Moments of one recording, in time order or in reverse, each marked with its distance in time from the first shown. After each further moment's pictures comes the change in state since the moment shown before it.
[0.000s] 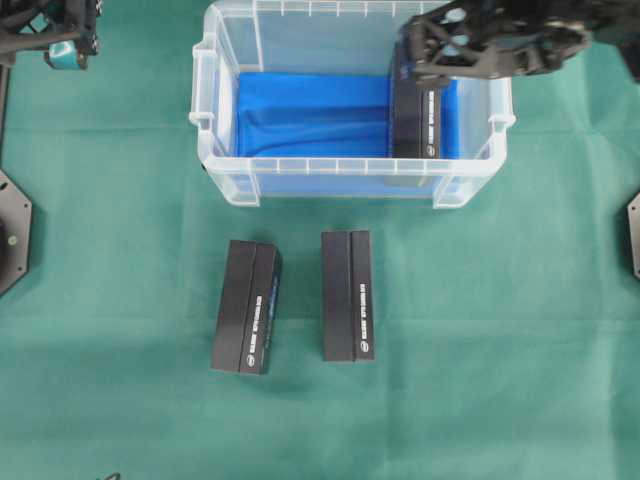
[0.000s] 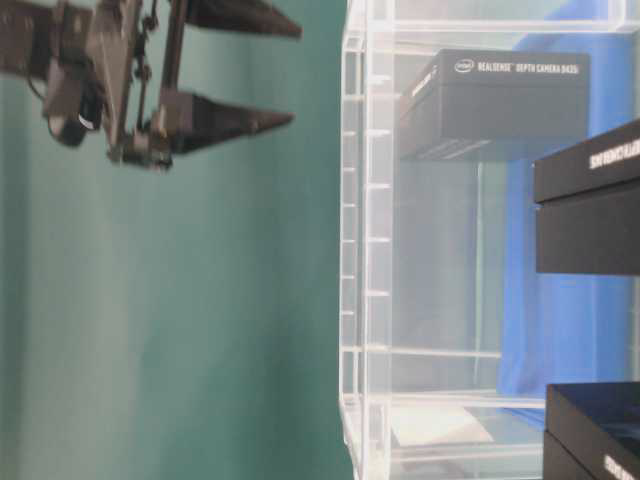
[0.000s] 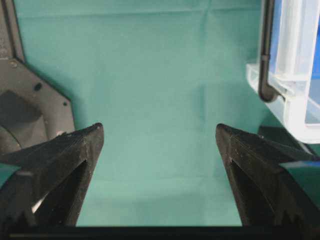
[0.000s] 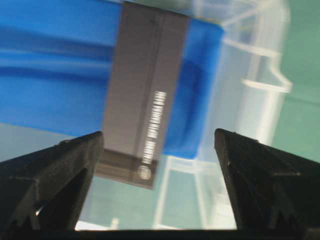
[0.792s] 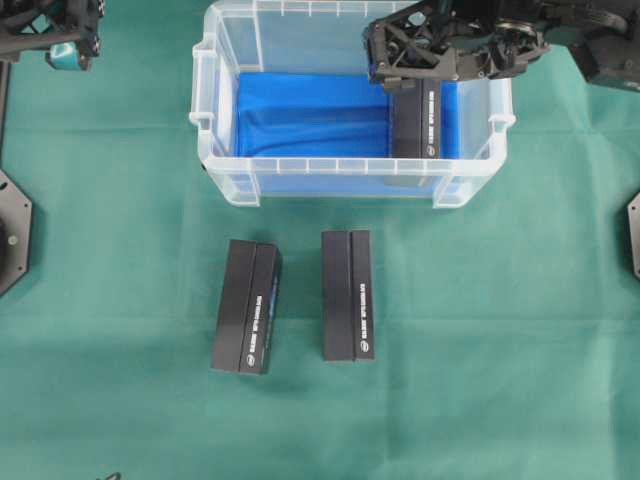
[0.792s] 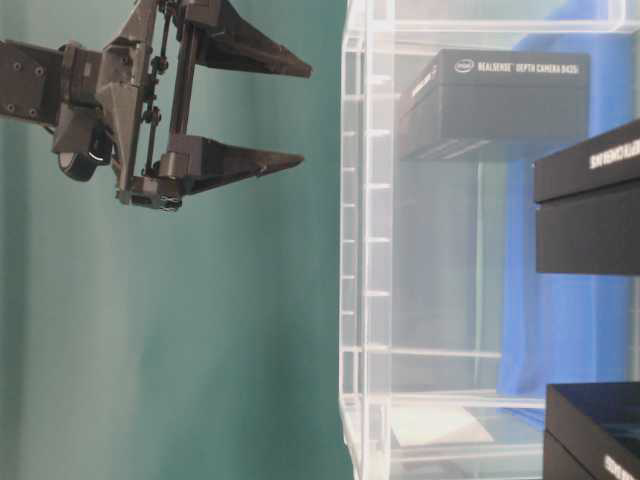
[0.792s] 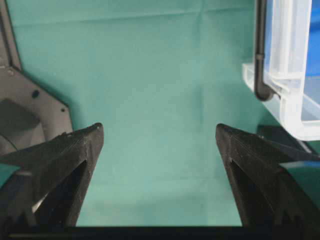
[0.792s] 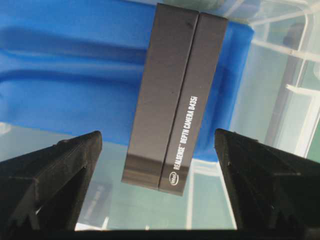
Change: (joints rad) left arm 0.002 0.000 0.000 0.000 -0.018 0.028; right arm 0.008 0.063 -0.060 0.009 0.002 0.021
